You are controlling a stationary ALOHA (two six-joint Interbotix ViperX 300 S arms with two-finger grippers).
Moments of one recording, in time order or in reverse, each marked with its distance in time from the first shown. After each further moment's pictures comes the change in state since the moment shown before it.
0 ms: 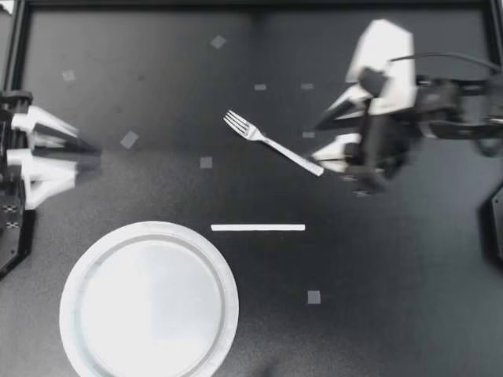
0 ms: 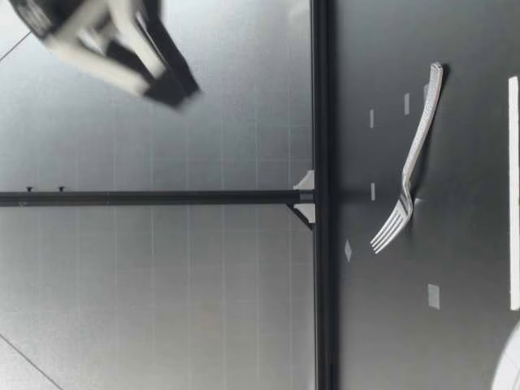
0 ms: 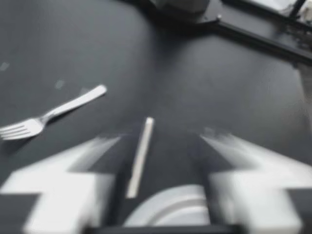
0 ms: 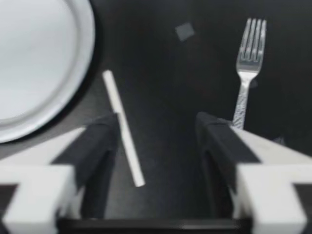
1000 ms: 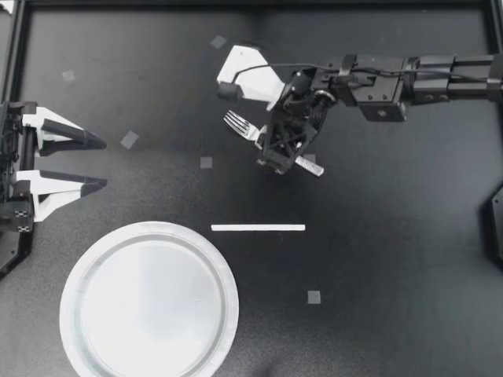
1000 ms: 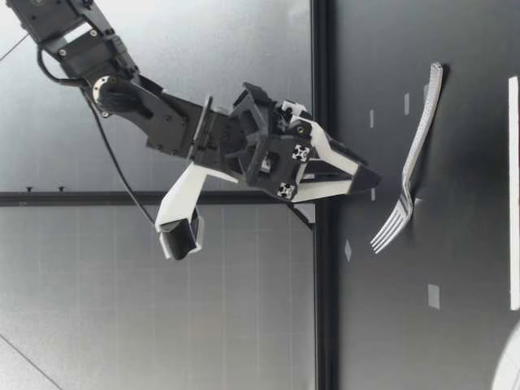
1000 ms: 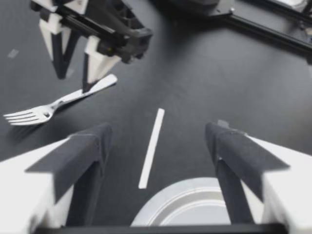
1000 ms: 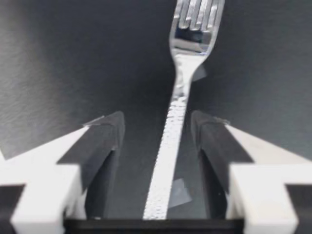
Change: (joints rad) left arm 0.000 -0.002 0.095 -0.003 -0.103 0.005; right arm -0.118 0.560 -0.371 -0.029 0.282 -0.110
